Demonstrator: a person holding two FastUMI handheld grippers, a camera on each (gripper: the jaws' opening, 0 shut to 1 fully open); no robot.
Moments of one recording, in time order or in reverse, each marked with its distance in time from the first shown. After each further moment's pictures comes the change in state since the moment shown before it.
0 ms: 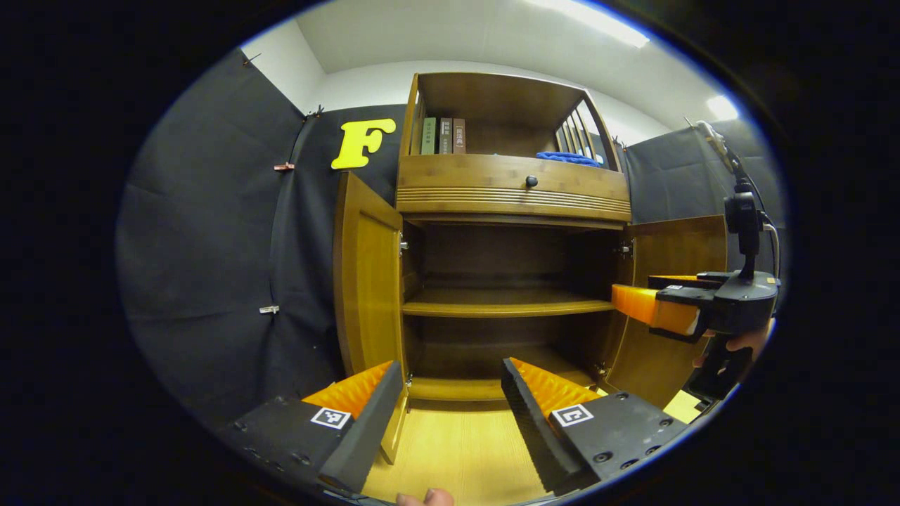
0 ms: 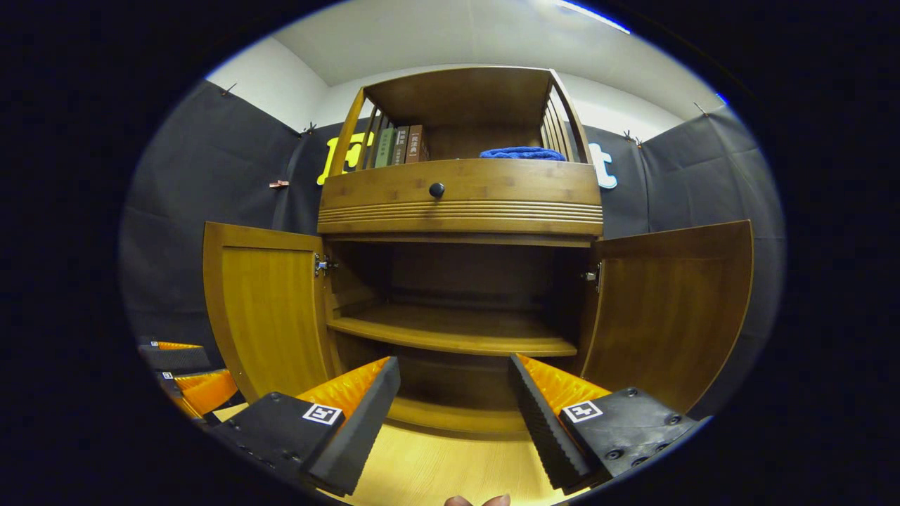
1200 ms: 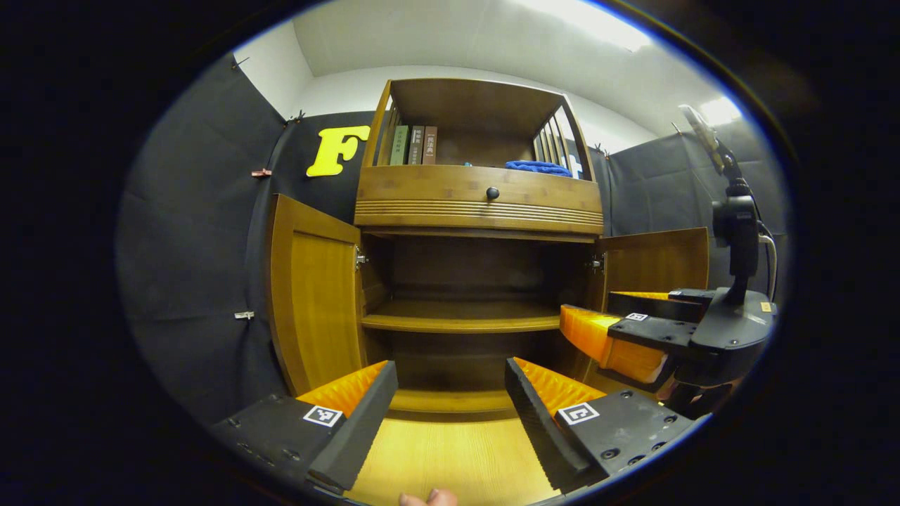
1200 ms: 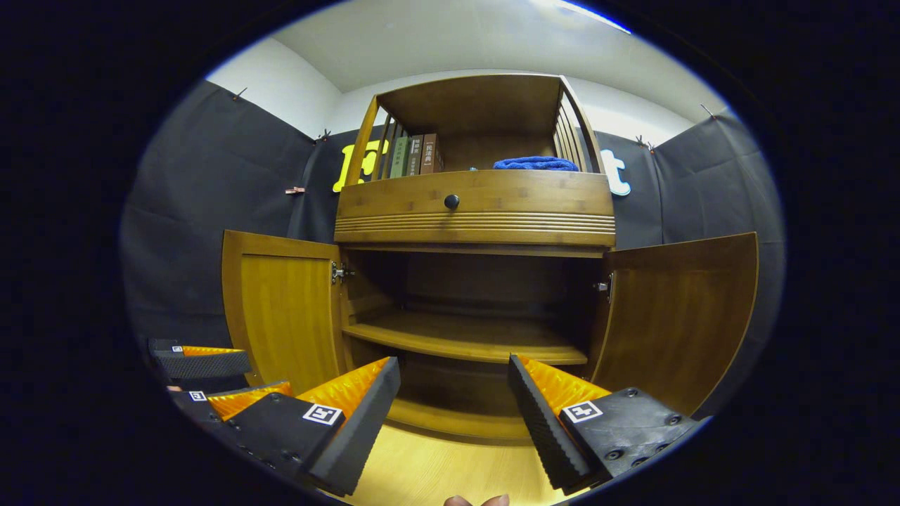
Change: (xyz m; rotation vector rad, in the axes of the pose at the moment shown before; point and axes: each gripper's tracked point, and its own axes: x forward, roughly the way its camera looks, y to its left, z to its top) left arm 0.014 -0.062 0.018 -0.009 -0.034 -0.059; right arm -0.007 0.008 0.008 -0.002 -0.025 0.056
